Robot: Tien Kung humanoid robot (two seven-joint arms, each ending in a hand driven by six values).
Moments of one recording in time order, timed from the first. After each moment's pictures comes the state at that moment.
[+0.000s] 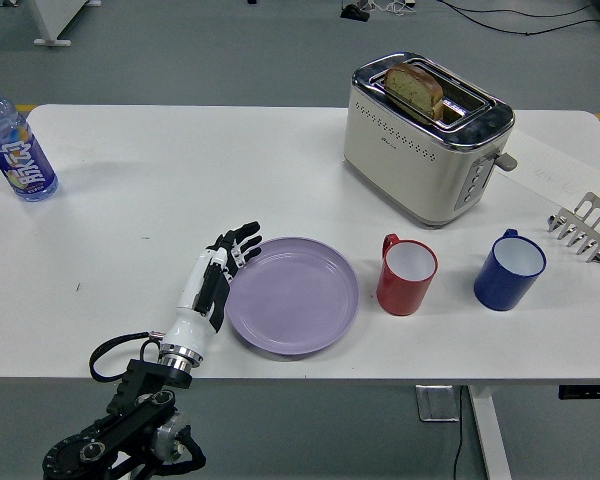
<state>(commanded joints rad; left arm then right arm) -0.27 0.01 -0.84 -1.07 0.83 0.25 -0.58 0.05 -0.10 0.54 0.18 -0.36 -0.06 0.05</state>
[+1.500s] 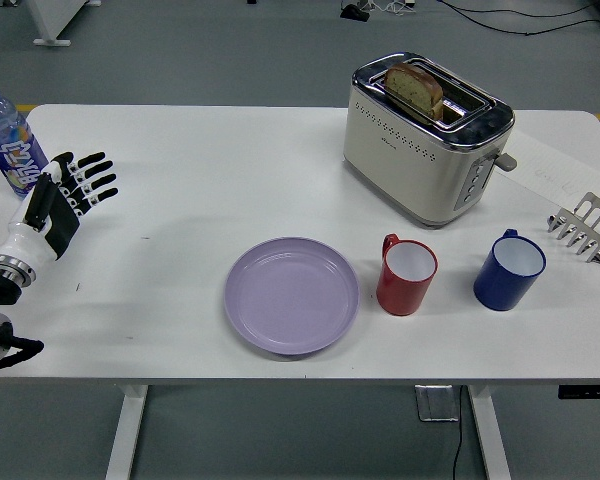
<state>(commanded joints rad) -0.30 0.21 -1.59 -1.10 0.93 -0.19 0.00 0.05 -0.10 0.58 0.18 -0.40 -0.06 0.04</state>
